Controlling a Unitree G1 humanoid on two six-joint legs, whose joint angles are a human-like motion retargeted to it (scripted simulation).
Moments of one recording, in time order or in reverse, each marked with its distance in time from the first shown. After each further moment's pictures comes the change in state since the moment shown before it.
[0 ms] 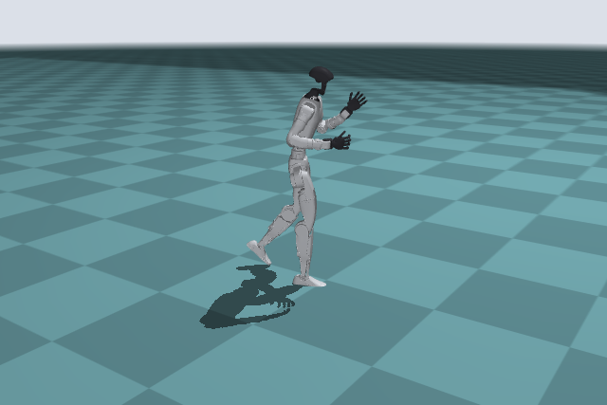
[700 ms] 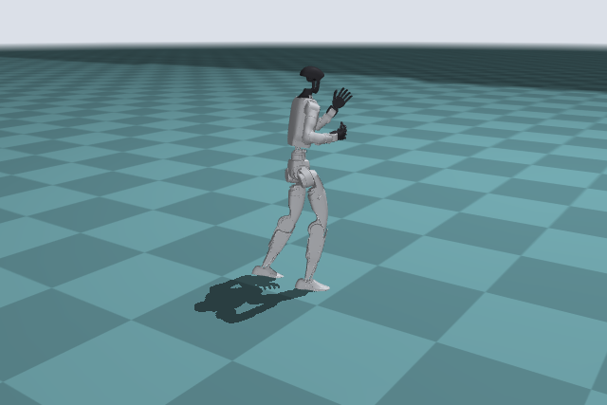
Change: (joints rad) left arm -0.034 -0.033 -0.093 0.052 -0.057 -0.033 0.060; right arm 0.010 0.032 0.125 -0.036 0.024 -0.019 0.014; waist 0.081 0.079 -0.108; left_leg -0.005 -0.011 -0.113 -0.176 -0.330 -0.034; right_leg -0.058 0.016 -0.032 0.319 -0.166 -0.072
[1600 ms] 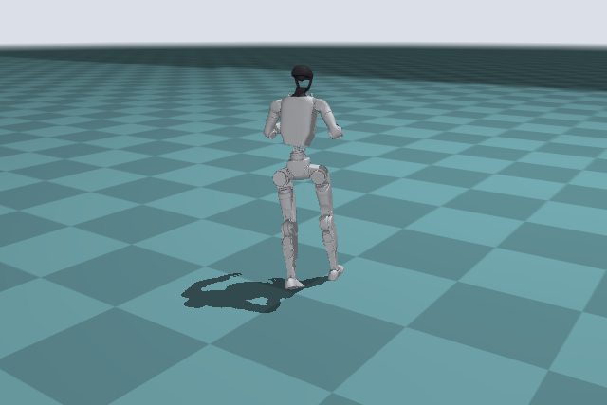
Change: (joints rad) left arm 0.186 0.109 -0.102 -0.065 -0.065 0.016 -0.161; right arm 0.052 -0.030 -0.211 0.045 -0.317 -0.005 -0.144; waist -0.129 0.008 0.059; left_leg 0.048 -0.086 0.021 -0.105 0.235 -0.039; right_leg 0.048 0.079 0.131 -0.353 0.075 0.123
